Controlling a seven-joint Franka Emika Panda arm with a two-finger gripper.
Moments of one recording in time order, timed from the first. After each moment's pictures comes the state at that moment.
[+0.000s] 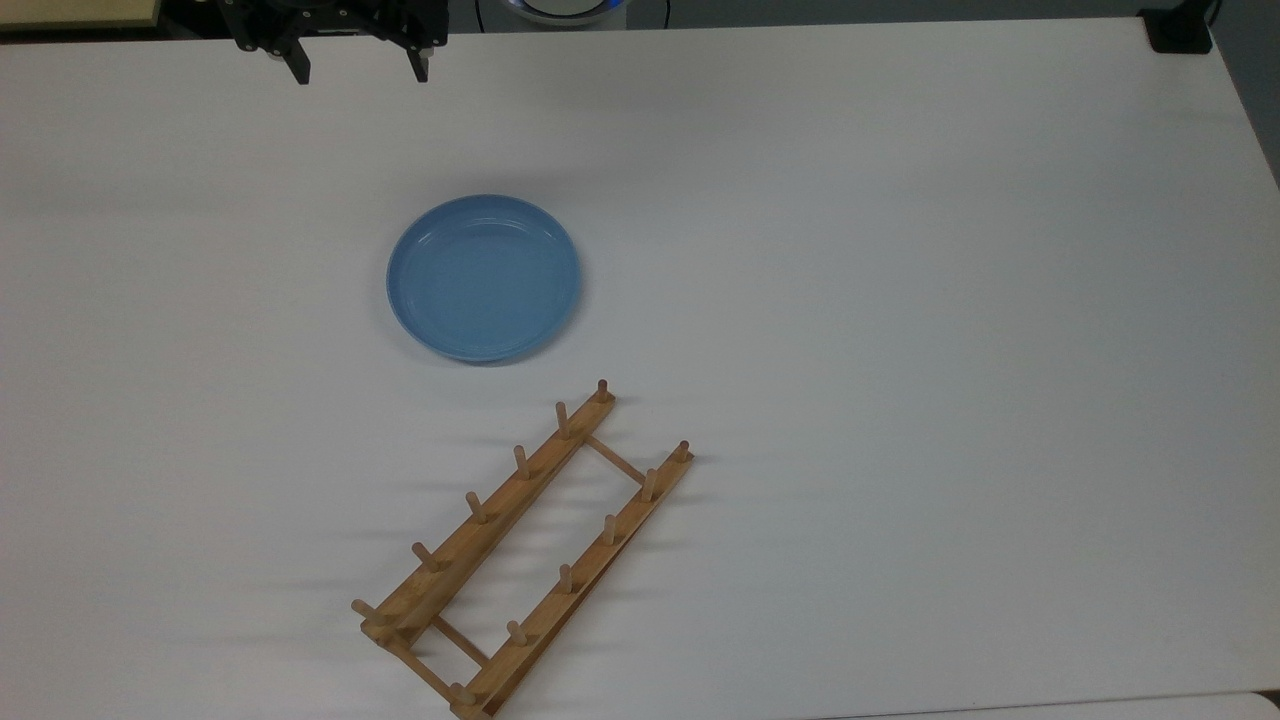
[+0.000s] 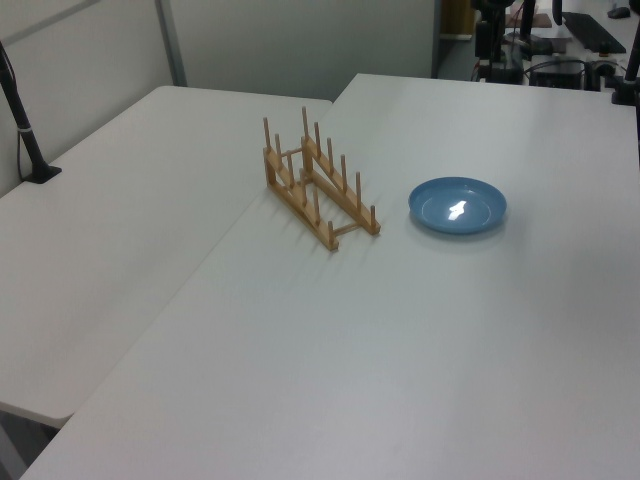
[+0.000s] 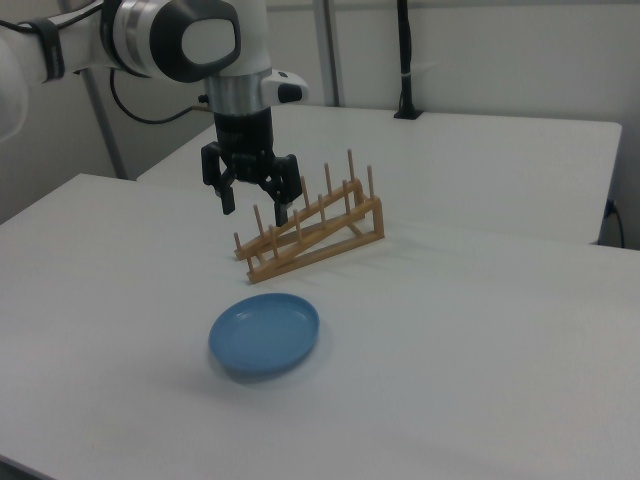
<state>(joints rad) -0.05 0.11 -0.15 -1.54 0.01 1.56 -0.23</state>
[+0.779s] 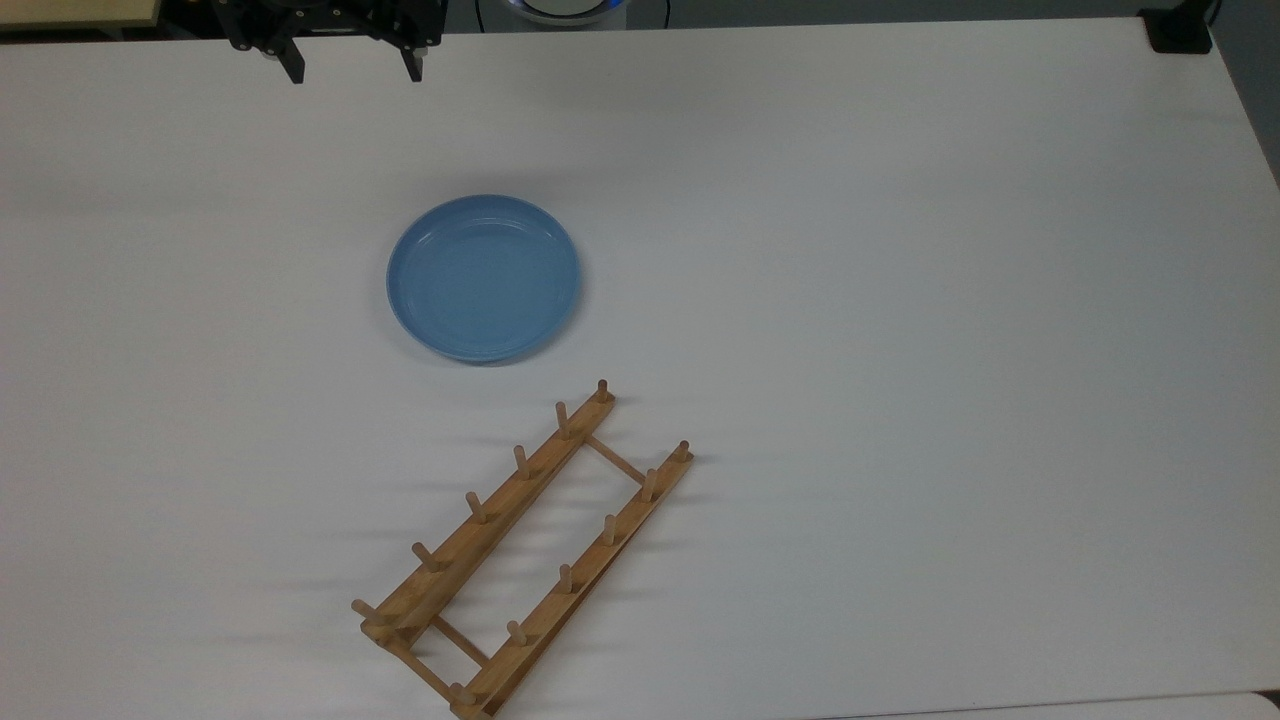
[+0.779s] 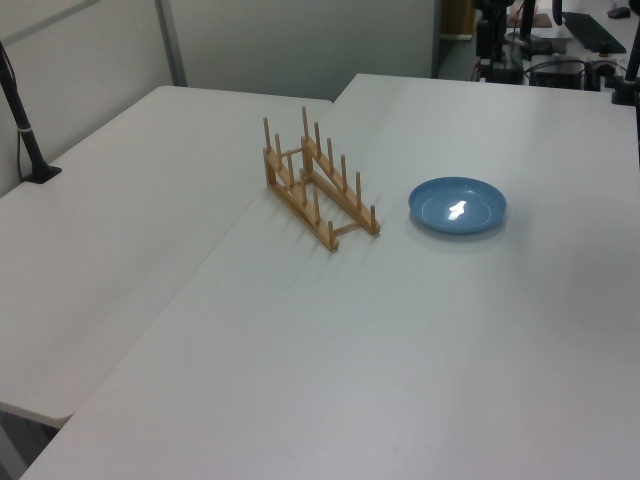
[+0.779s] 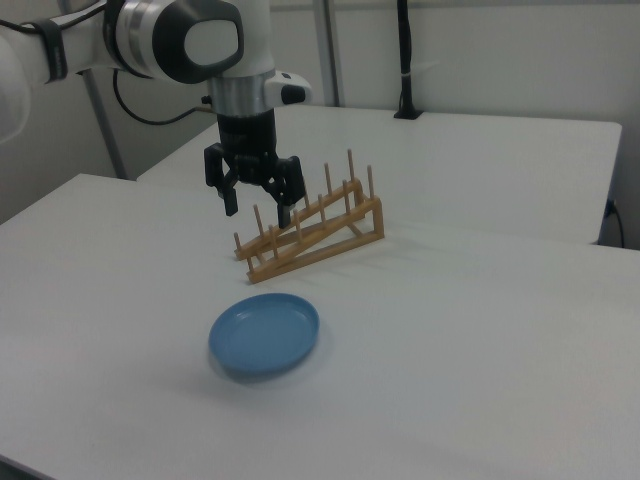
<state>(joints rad) -0.05 0.11 -0.16 -1.54 0.01 1.56 -0.24</state>
